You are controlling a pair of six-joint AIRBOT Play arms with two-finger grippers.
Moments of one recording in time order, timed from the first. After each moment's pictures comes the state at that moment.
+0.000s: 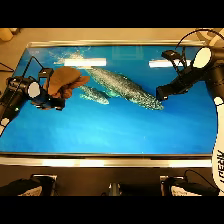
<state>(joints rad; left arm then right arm) -0.27 -1.28 1.27 1.75 -1.30 -1.82 0.09 -1.42 1.65 -1.43 1.57 1.24</state>
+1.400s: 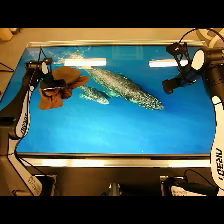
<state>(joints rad) -0.03 -2.02 1.99 1.67 -1.29 -1.80 0.09 -1.44 1.65 -1.64 1.38 1.23</state>
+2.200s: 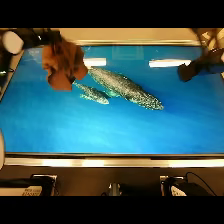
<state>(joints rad) -0.28 -1.51 2.03 1.65 -0.88 -1.75 0.09 -1.21 1.71 -1.68 1.28 1.20</state>
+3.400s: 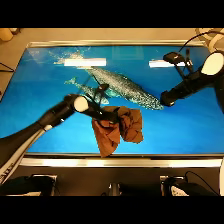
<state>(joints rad) -0.63 -1.47 1.33 1.14 -1.04 -1.70 0.09 -1.30 1.53 -1.41 1.56 1.12</state>
